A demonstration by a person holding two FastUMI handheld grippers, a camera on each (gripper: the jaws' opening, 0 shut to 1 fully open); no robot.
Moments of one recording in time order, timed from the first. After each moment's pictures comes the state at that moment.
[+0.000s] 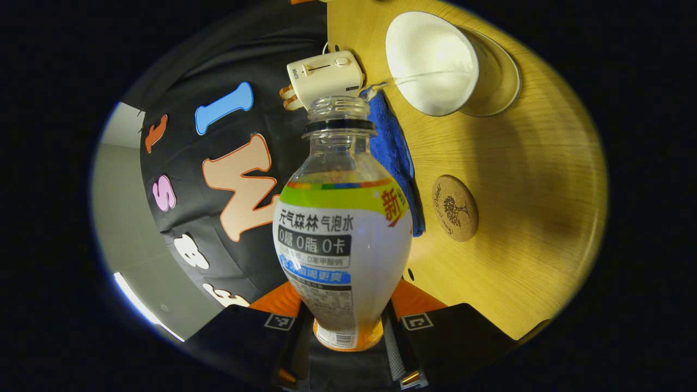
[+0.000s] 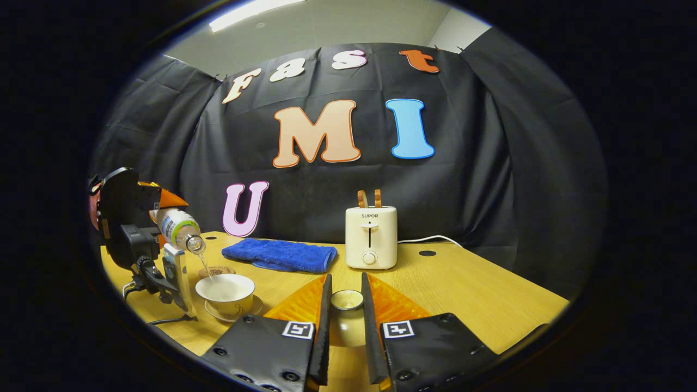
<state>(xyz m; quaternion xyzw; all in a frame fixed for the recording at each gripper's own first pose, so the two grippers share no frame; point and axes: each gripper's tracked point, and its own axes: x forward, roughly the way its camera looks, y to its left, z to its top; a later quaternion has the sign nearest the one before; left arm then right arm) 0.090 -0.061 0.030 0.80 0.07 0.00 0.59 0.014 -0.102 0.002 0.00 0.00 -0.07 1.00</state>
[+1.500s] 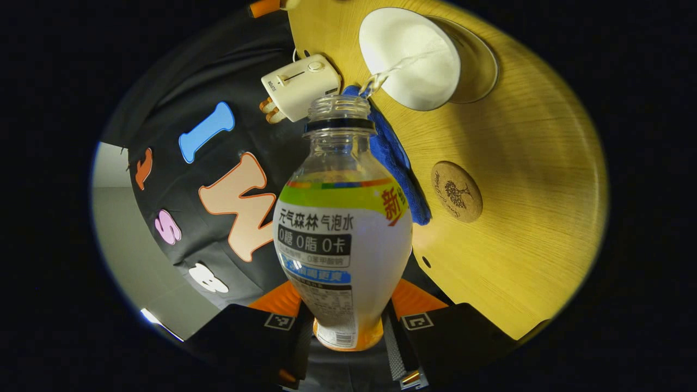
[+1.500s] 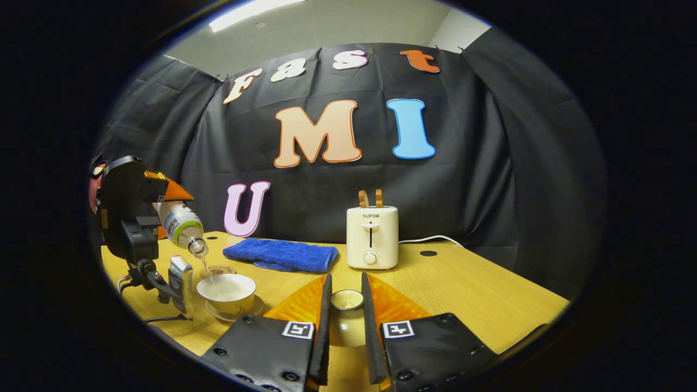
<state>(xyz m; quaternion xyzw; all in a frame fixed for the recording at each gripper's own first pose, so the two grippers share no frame) 0.088 -0.071 0.045 0.85 0.08 -0.01 0.52 0.014 -0.100 0.002 0.00 0.00 -0.07 1.00</state>
